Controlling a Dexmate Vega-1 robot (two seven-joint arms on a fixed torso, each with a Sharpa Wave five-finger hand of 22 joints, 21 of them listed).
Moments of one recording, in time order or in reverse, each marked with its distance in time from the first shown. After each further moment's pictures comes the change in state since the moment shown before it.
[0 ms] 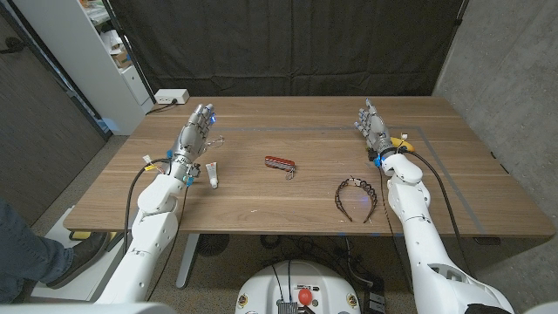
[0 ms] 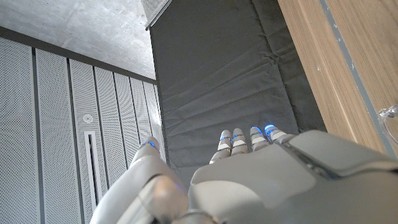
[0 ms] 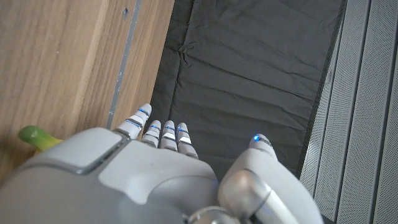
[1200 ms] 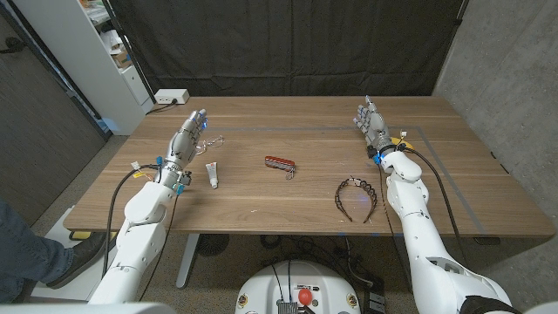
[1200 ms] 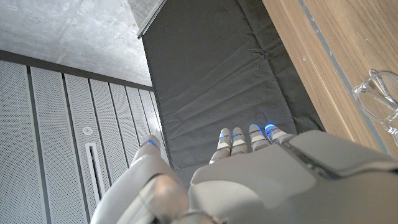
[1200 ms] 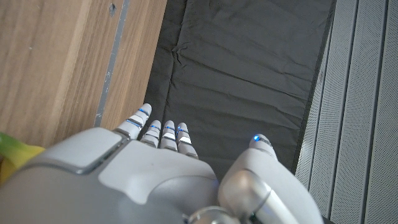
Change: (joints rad) left arm 0.101 0.037 -0.039 -0.107 0.063 0.009 0.053; left_hand 0.009 0.009 0.000 -0.008 -0.004 0.016 -0.006 0.000 0.000 0.014 -0.004 0.004 0.000 0.010 0.000 0.000 0.000 0.005 0.005 0.000 0.000; right arm 0.029 0.001 0.009 0.046 0.011 0.042 0.026; right_hand 0.000 0.000 -0.004 -0.004 0.000 0.006 -0.006 0.000 0.000 0.000 0.000 0.000 0.000 0.000 0.000 0.000 0.000 0.000 0.000 0.000 0.000
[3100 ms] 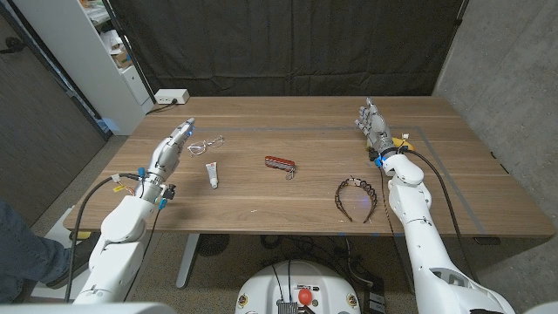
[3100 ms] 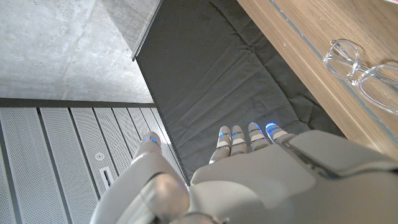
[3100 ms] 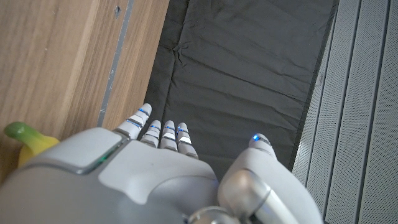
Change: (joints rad) left arm 0.125 0.046 -0.082 -0.057 0.118 -0.108 0.040; left_hand 0.034 0.016 0.012 -0.026 -0.004 0.018 -0.023 0.000 0.000 0.018 -0.025 -0.004 0.000 0.018 -0.018 0.000 0.000 -0.004 0.018 0.000 0.000; right arm -0.056 -0.009 -0.022 -0.083 -0.001 -0.021 -0.032; right_hand 0.005 0.005 -0.004 -0.004 0.000 0.000 0.000 0.000 0.000 0.000 0.000 0.000 0.000 0.000 0.000 0.000 0.000 0.000 0.000 0.000 0.000
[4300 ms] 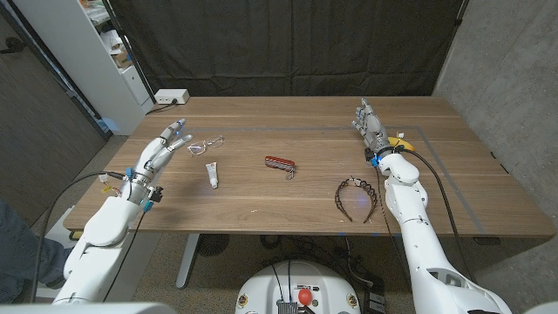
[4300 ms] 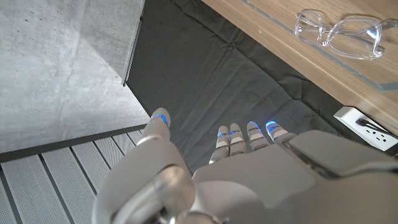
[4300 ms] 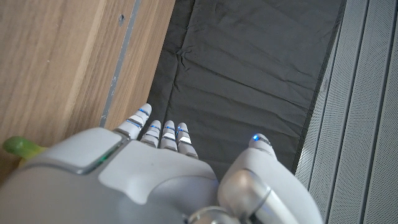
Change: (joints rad) left arm 0.050 0.049 -0.066 -0.055 0.205 -0.014 0.103; left_hand 0.224 0.054 0.077 -0.093 0.013 0.020 -0.028 0.004 0.000 0.034 -0.034 0.000 0.005 0.025 -0.025 0.000 0.000 0.018 0.018 0.000 -0.002; right arm -0.005 0.012 -0.022 -0.020 -0.041 -0.024 -0.030; right_hand 0.000 0.000 -0.001 -0.001 0.000 0.000 0.000 0.000 0.000 0.000 0.000 0.000 0.000 0.000 0.000 0.000 0.000 0.000 0.000 0.000 0.000
